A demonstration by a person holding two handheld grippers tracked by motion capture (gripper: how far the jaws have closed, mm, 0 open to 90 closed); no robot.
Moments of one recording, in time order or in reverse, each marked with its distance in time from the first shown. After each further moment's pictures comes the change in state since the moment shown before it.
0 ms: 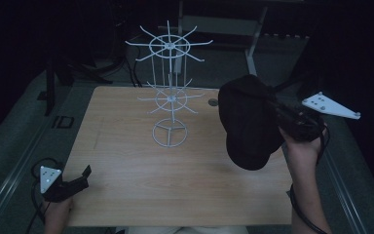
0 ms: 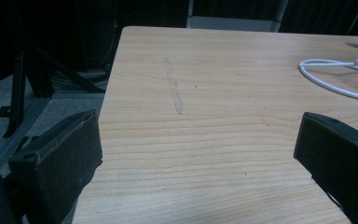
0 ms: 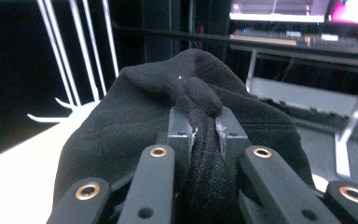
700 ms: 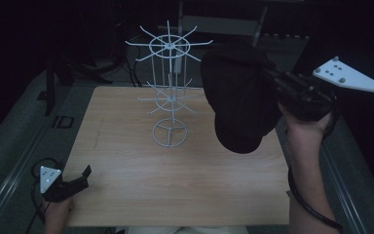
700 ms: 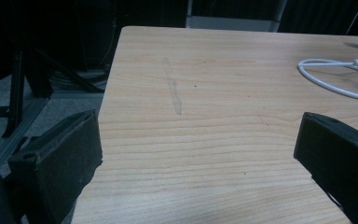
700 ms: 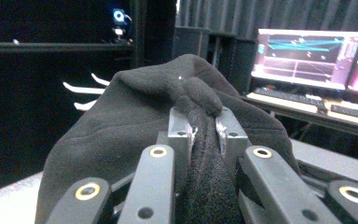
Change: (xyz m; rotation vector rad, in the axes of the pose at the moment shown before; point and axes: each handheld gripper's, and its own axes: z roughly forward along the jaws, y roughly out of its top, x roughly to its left) left arm 0.000 0.000 0.000 0.000 -0.004 0.000; right arm 0.051 0.092 -0.013 -0.174 0.099 -0.081
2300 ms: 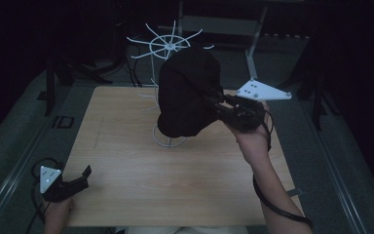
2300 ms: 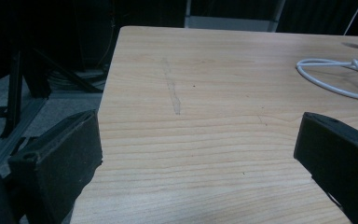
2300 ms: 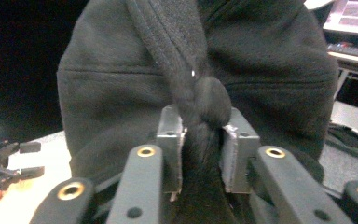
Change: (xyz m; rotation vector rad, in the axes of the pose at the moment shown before) left arm 0.000 0.000 0.000 0.002 -0.006 -0.001; right arm 0.045 -0.073 0.076 0.191 0.181 -0.008
